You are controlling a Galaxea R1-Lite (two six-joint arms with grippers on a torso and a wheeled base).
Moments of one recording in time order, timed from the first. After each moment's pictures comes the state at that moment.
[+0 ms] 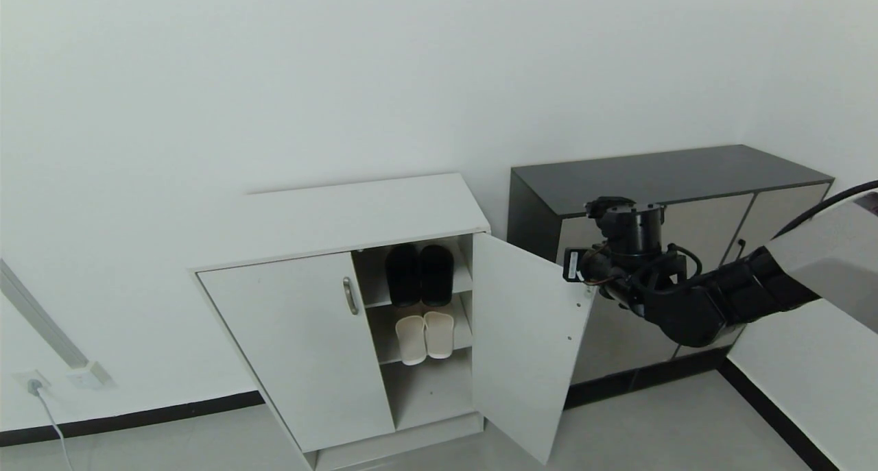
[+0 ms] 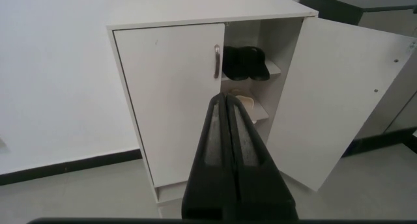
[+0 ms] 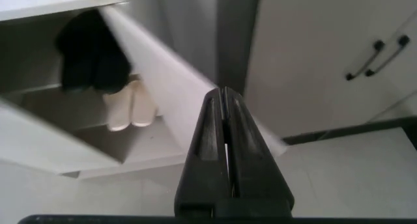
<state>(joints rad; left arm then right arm) 0.00 0.00 0.00 0.00 0.02 -0.01 0.45 2.13 -1.18 -0.66 -0.33 0.19</state>
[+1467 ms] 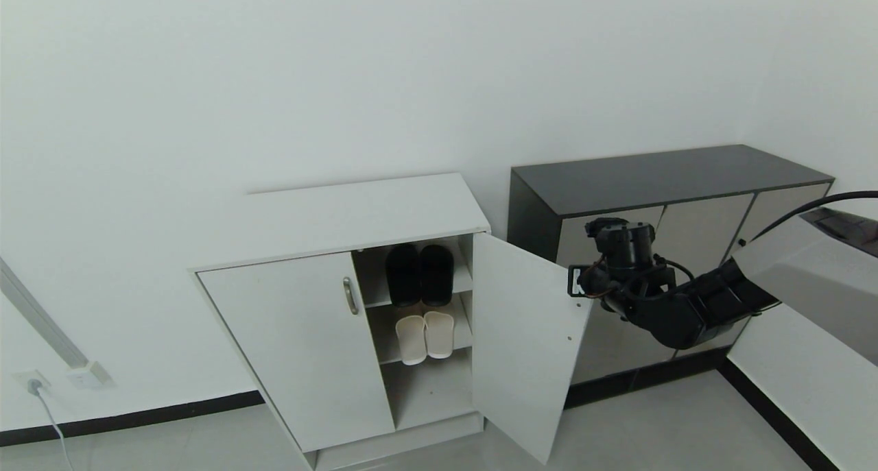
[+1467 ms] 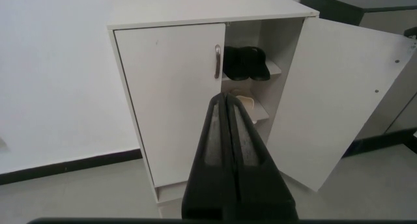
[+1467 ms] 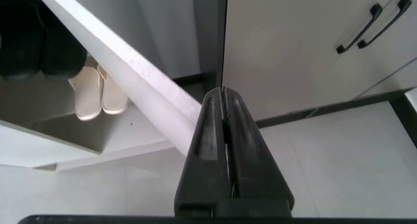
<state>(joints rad) 0.00 0.00 0.00 0.00 0.02 -0.02 0.40 2.22 -1.21 -0.64 -0.32 0.19</state>
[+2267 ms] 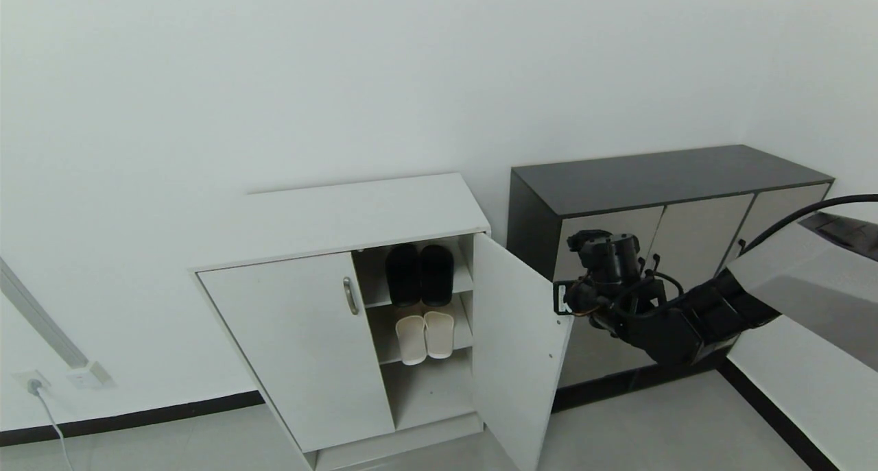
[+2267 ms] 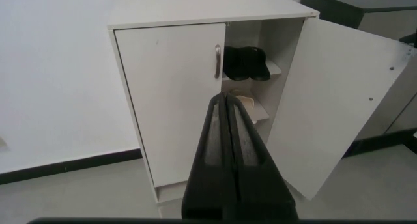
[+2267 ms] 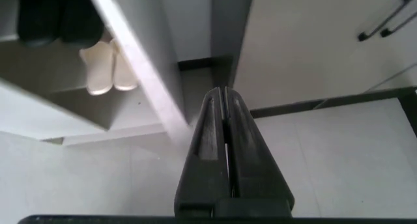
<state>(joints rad) 0.00 0.00 0.00 0.00 0.02 -0.02 0.50 2.18 -1.13 -0.62 -0.33 0.19</state>
